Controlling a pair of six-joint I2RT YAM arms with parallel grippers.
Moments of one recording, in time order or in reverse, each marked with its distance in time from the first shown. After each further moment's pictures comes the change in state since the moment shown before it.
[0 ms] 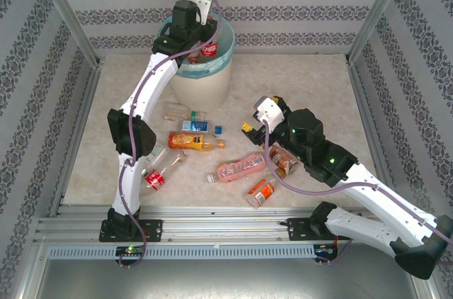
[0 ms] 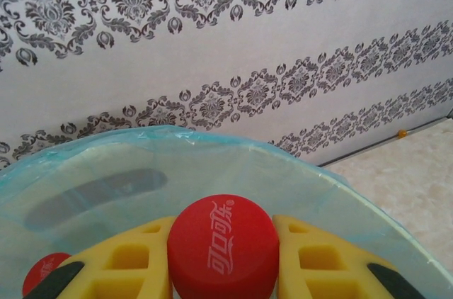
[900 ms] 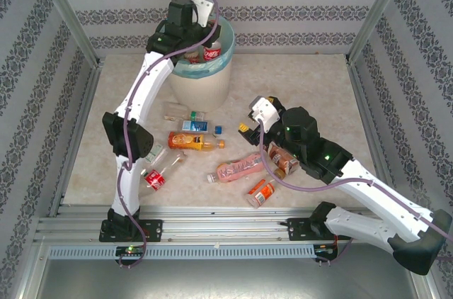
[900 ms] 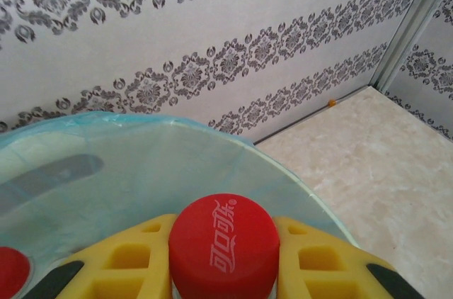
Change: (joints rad) left arm 0.000 -0.064 0.026 -0.143 0.180 0.031; right arm 0.008 0.044 0.015 -0.002 -0.011 0.003
